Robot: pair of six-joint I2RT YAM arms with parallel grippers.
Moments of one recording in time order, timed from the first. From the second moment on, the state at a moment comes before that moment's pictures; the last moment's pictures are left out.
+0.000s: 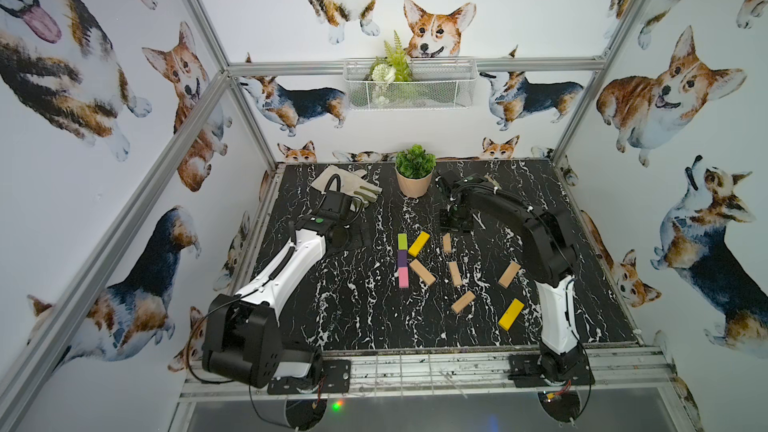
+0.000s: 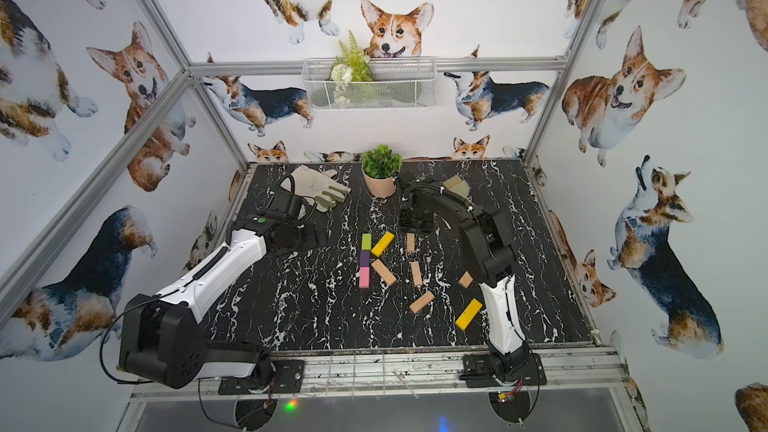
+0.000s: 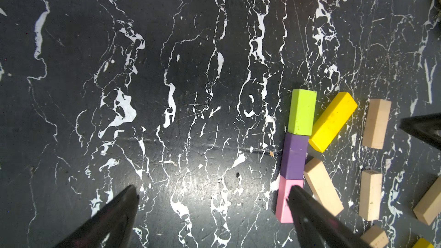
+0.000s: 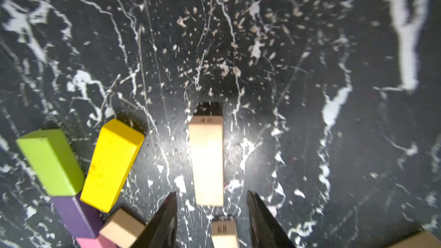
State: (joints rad) left arm -0.30 1.39 1.05 -0.76 0.03 -0.47; right arm 0.57 2.06 1.71 -1.08 -0.02 0.60
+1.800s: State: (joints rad) left arm -1.02 2.36 1.99 -1.11 -0.04 -1.05; right arm 0.26 1.09 0.90 -0.90 0.10 0.79
